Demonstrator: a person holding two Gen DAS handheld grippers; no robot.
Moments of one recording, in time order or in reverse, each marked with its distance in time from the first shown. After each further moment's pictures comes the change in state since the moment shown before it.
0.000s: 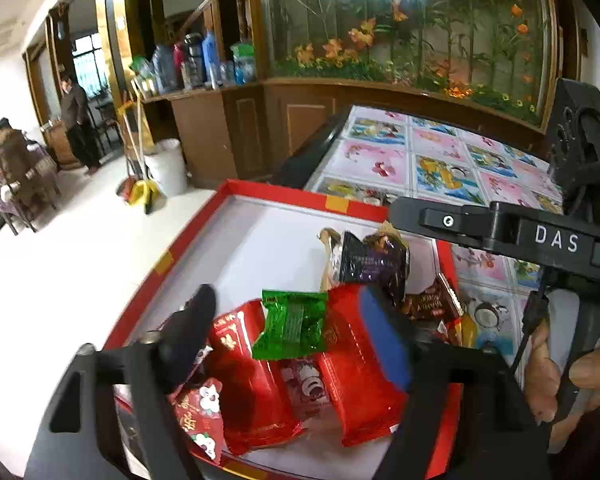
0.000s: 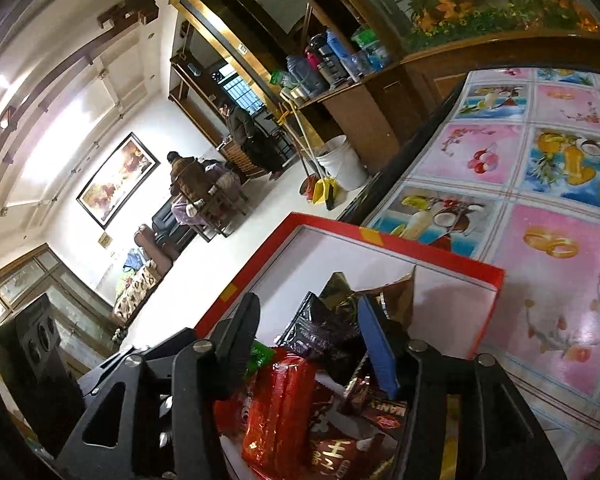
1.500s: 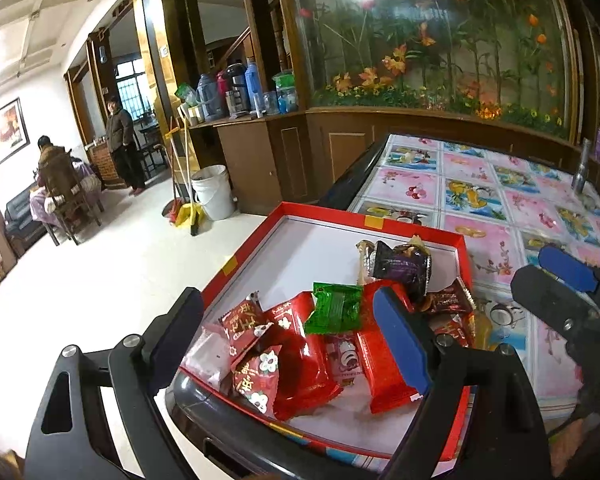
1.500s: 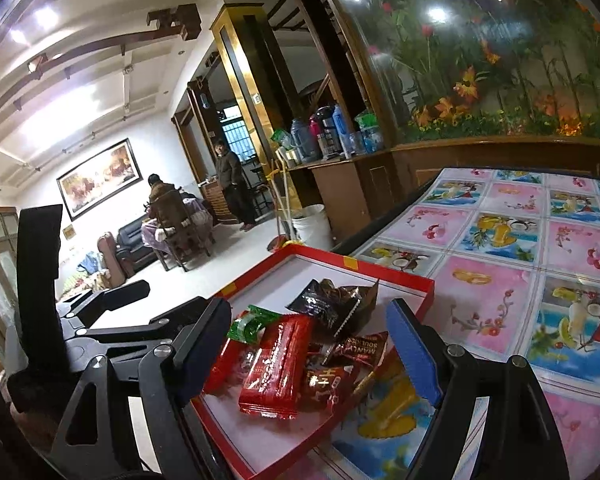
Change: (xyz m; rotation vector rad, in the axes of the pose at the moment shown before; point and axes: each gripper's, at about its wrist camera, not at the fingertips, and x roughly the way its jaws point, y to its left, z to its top) left arm -0.047 0.009 -0.017 -0.037 -0.104 0.140; right arm -0.094 0.056 -0.073 -0.235 -0.265 -0.176
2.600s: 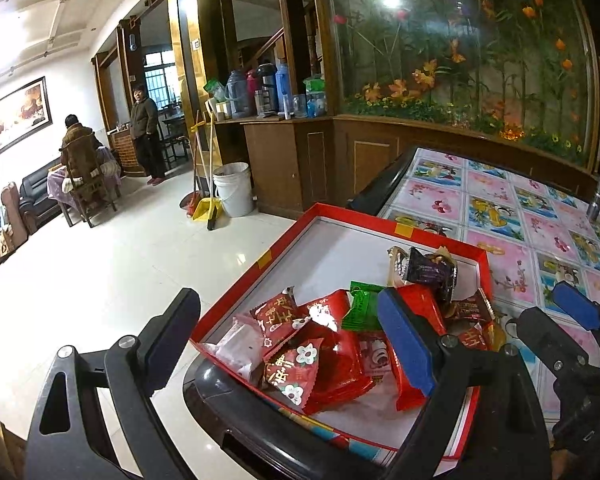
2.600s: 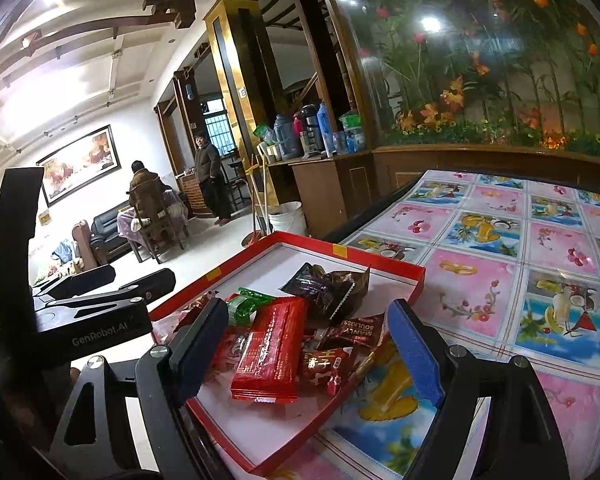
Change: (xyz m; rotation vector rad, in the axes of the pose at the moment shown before) left arm -0.003 0.018 -0.007 -0.077 -0.013 0.076; right arm -0.003 0.026 -0.018 -0.045 0.008 -0.093
